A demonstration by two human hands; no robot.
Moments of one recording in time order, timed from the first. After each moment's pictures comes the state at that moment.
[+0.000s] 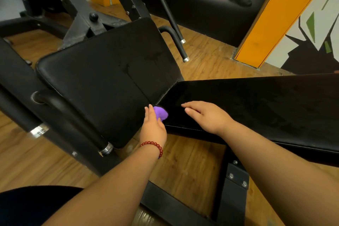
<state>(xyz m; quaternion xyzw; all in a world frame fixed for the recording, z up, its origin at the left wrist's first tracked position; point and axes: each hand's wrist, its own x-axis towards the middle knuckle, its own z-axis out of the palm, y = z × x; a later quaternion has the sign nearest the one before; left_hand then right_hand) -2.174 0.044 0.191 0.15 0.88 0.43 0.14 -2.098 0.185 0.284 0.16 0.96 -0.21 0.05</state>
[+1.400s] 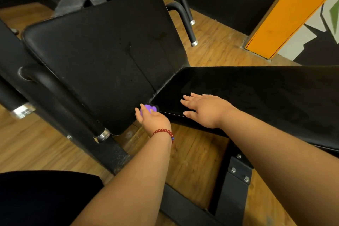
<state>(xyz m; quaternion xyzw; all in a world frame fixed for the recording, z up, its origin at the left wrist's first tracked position) -2.177 0.086 0.148 -0.27 0.60 0.75 0.10 -2.128 0.184 0.263 0.07 0.96 0.04 0.27</state>
